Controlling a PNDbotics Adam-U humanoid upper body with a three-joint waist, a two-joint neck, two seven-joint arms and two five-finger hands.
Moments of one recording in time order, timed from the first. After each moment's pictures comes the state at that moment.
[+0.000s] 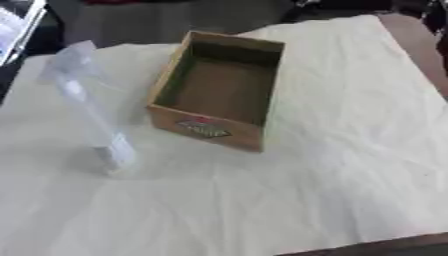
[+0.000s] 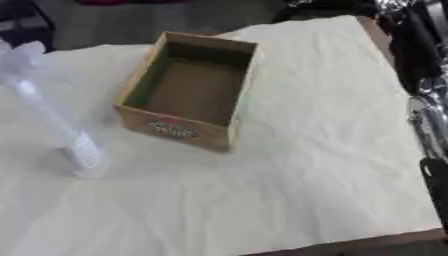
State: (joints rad) left arm -1.20 0.55 -0.31 -1.24 -0.17 0.15 -0.52; right arm -0.49 -0.55 -0.02 -1.89 -0.22 0.16 -0.10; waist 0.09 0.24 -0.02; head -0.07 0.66
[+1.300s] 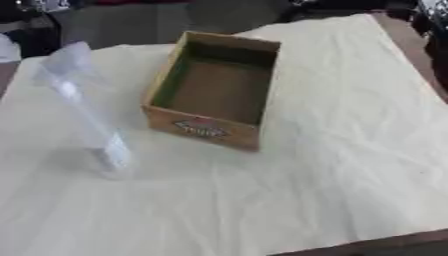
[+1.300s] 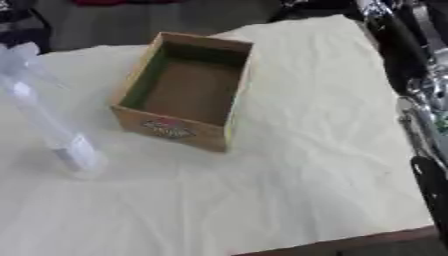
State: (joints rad) left arm -0.98 0.78 -0.25 -1.52 -0.05 0.20 -0.65; right arm -0.47 -0.56 -0.02 -1.89 -0.22 0.16 -0.10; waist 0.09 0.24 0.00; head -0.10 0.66
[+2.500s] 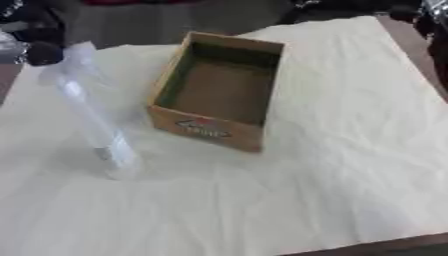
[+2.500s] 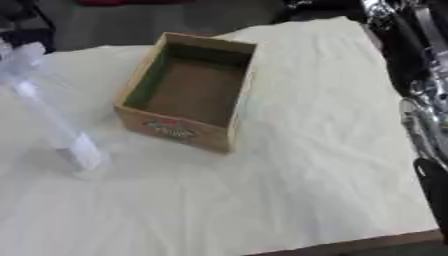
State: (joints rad) left arm -0.86 0.90 -0.24 -1.67 -0.05 0.25 -0.71; right arm -0.47 -0.57 -0.02 -1.89 -0.22 0.16 -0.11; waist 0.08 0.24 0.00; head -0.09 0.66
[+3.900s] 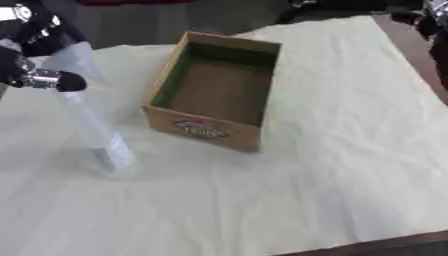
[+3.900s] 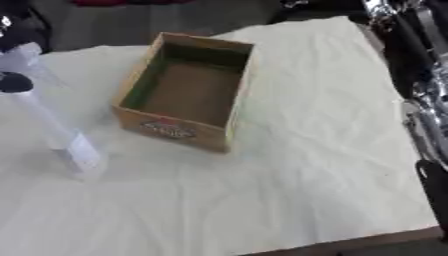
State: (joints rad) left arm -0.89 0.84 -0.31 -1.59 -0.13 0.25 -0.78; right arm -0.46 -0.57 -0.02 -1.89 -0.22 0.16 -0.11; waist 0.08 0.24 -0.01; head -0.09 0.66
